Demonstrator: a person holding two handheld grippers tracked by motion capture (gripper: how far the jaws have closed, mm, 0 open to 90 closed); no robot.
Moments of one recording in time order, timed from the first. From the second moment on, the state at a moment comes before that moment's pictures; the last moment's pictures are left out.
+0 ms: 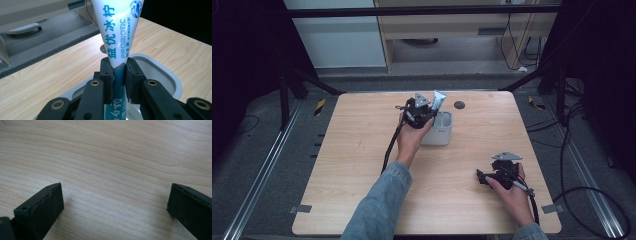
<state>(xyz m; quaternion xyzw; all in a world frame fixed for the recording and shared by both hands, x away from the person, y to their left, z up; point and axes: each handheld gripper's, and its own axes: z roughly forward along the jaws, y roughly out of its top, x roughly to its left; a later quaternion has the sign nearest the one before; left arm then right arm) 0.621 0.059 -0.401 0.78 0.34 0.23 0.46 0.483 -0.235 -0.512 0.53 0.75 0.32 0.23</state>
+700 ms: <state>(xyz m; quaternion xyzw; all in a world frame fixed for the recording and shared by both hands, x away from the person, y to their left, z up) 0.615 0.055 -0.407 0.79 0.34 0.23 0.45 0.483 -0.235 -0.512 0.53 0.75 0.32 0.23</state>
